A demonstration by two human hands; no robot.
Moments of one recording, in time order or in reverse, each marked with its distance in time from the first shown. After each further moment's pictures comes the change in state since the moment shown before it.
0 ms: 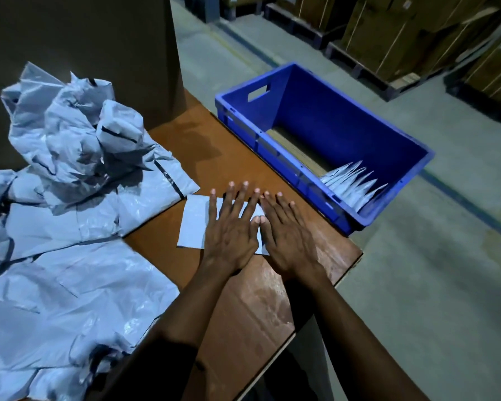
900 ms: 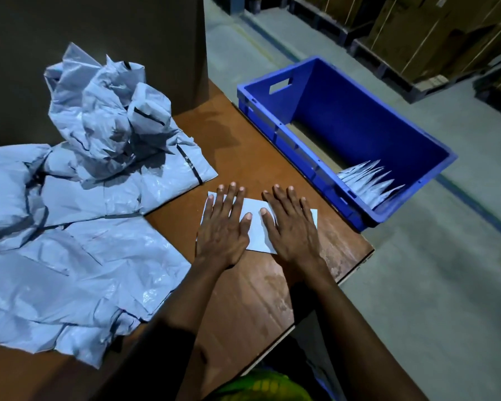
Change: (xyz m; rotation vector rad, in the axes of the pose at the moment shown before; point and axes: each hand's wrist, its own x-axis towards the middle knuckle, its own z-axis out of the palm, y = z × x) left_hand -0.038 -0.032 0.013 -0.154 0.063 -0.147; right_hand 0.000 -0.017 0.007 0.068 0.009 0.039
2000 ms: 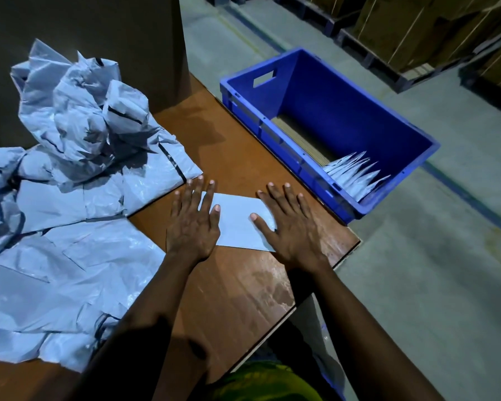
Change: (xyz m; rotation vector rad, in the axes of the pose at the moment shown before) left_hand 0.002 -0.025 -0.013 0.123 0.021 -0.039; right_hand -0.011 0.022 -0.020 -0.078 -0.088 -0.042
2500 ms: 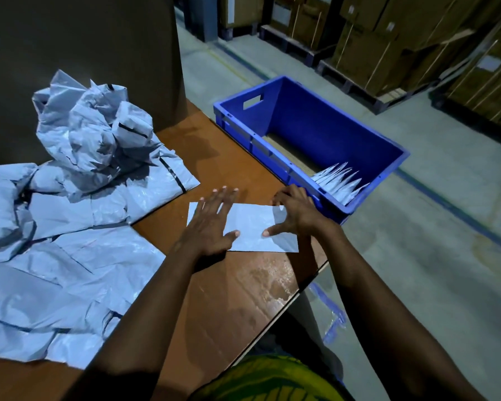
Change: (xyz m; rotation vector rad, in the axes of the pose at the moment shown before) left_hand 0.016 0.026 -0.041 -0.242 -0.378 0.211; right_hand 0.031 0.020 -0.068 0.160 -0.368 0.126
